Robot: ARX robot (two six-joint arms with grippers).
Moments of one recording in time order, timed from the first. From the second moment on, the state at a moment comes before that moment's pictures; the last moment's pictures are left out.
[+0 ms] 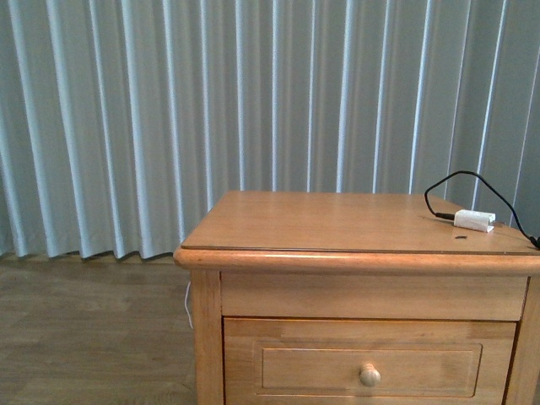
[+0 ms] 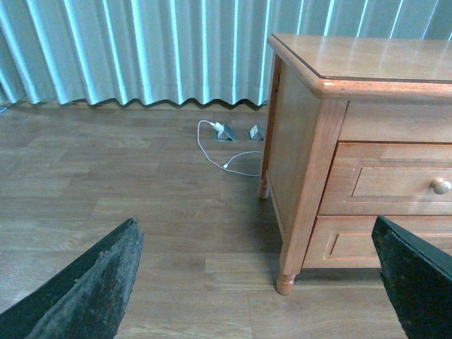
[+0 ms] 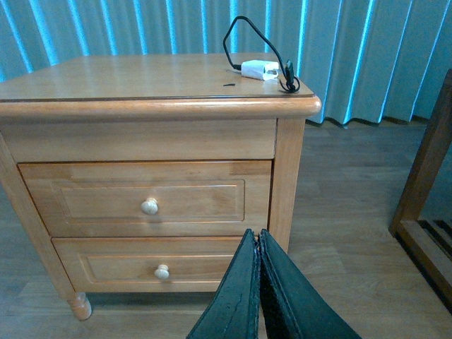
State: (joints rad) left arm 0.00 0.00 0.02 0.00 0.00 0.00; right arm 0.00 0.18 0.01 0.18 0.00 0.00
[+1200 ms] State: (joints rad) left arm 0.00 0.00 0.02 0.00 0.00 0.00; right arm 0.00 0.00 0.01 0.00 0.00 0.00
